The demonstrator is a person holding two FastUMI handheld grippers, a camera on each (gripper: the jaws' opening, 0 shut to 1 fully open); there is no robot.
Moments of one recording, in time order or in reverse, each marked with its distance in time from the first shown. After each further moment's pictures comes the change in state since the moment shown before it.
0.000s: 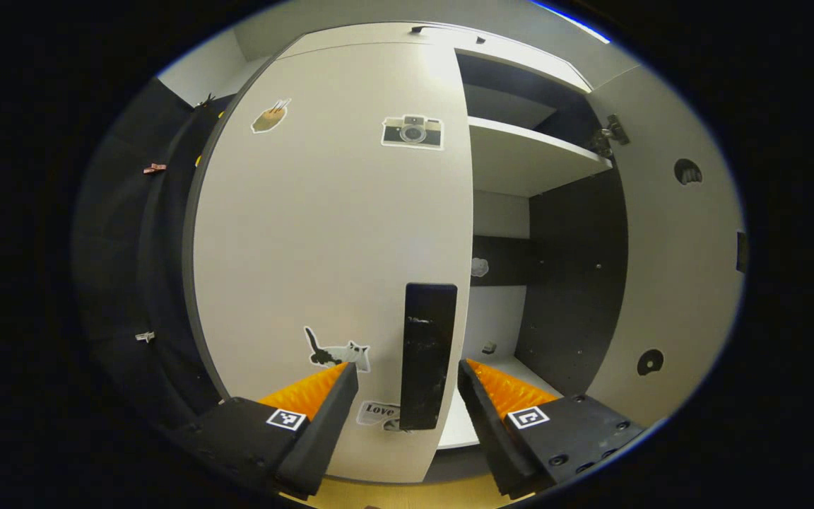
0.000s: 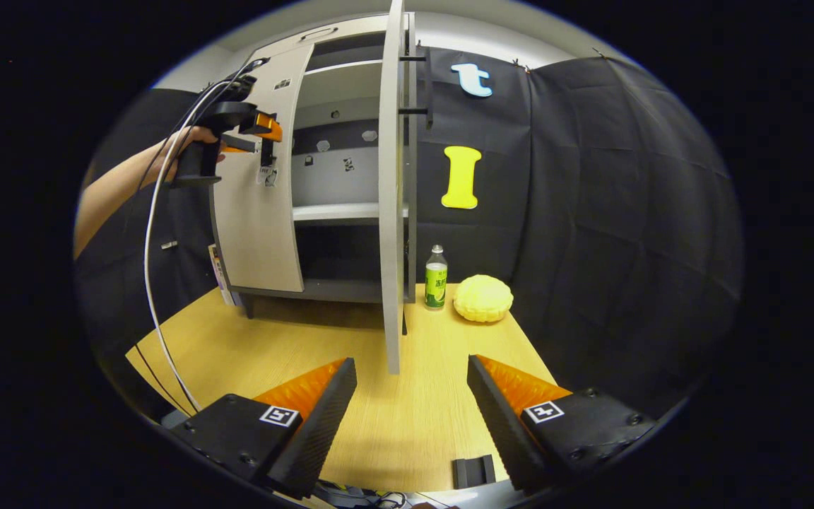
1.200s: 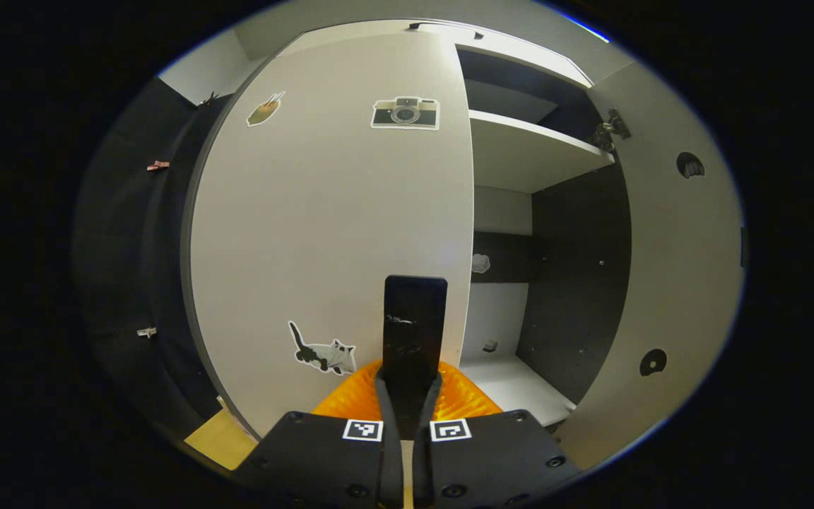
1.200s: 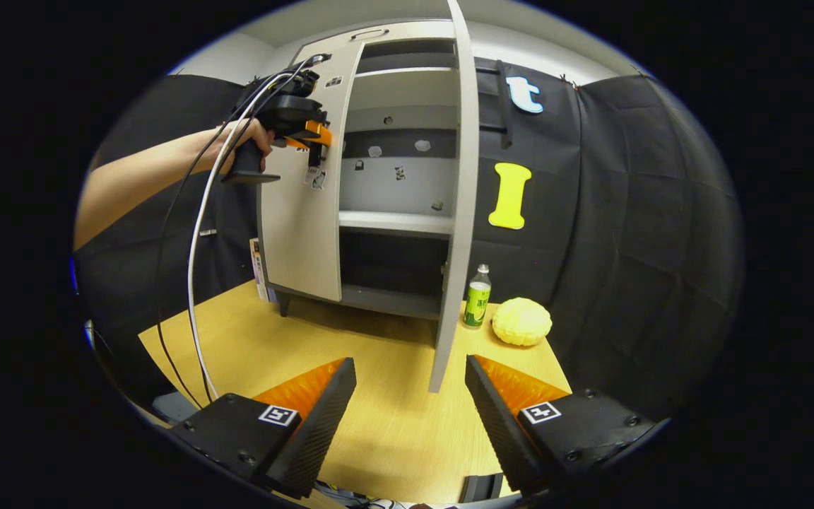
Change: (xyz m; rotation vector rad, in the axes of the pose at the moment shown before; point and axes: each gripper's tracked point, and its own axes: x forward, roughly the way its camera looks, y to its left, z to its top) left arm -0.007 -0.005 -0.004 -0.006 -0.002 -0.005; right arm 0.003 0.054 0.034 -0.089 -0.068 0.158
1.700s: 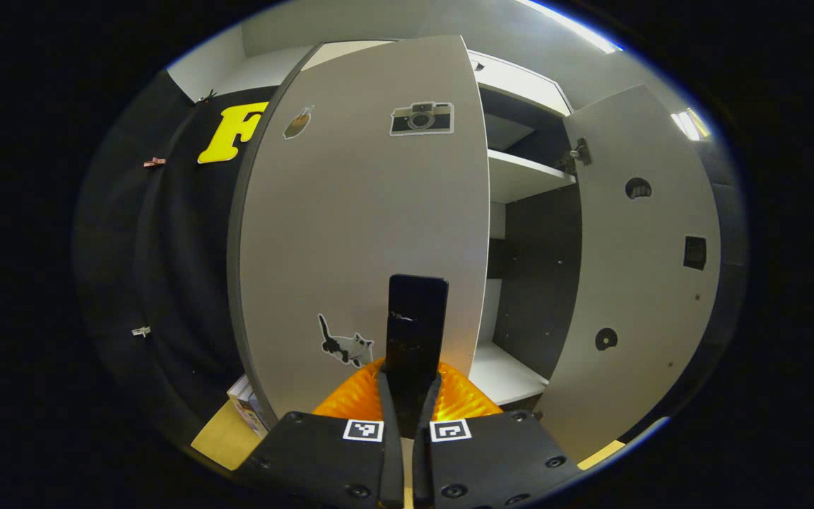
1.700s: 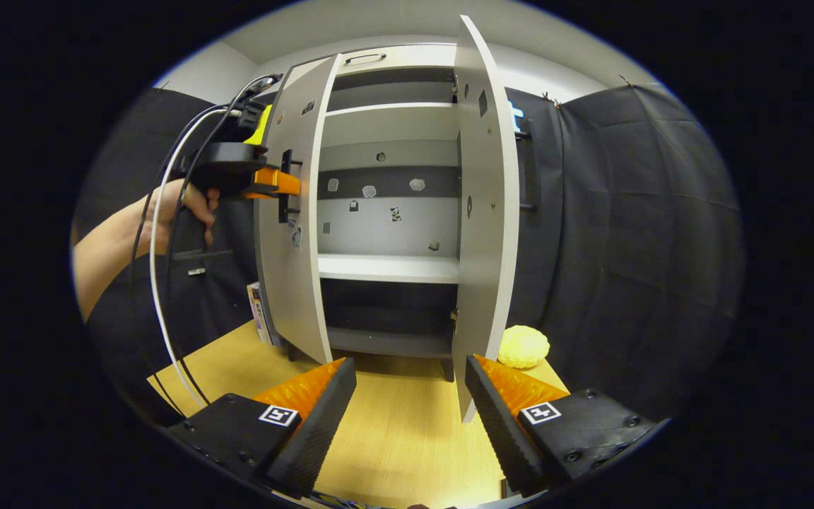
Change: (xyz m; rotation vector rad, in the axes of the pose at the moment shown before) left arm -0.031 0.018 0.002 -0.003 -0.005 -0.113; right arm -0.016 0.060 0.082 0.065 -0.106 -0.109
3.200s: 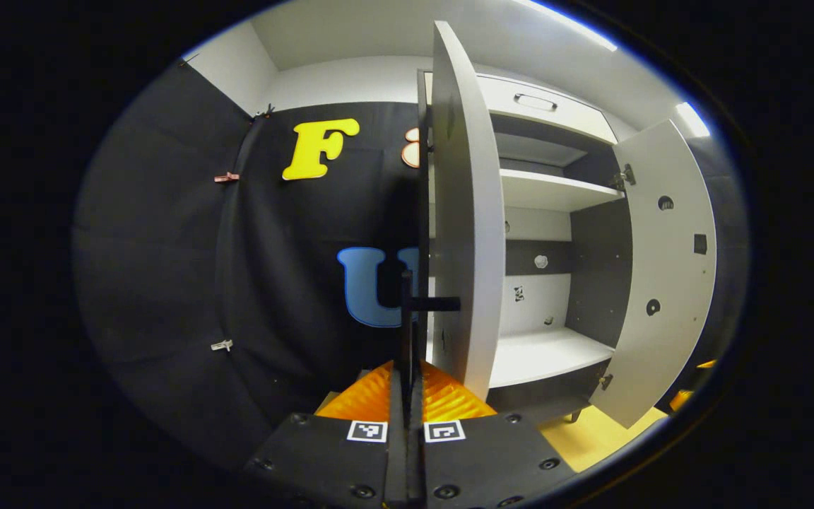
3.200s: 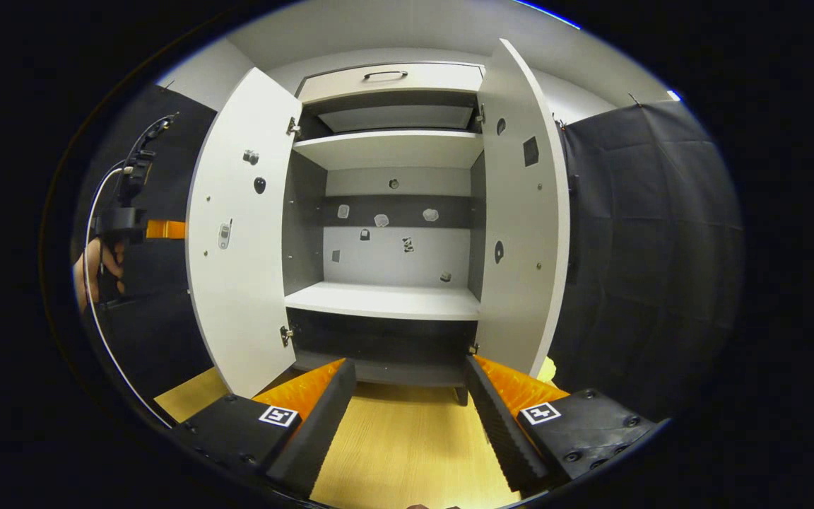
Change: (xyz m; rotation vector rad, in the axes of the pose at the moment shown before) left arm -0.090 0.130 0.014 0.046 -0.042 0.248; right arm 0.015 0.042 0.052 -0.018 -0.068 -0.003
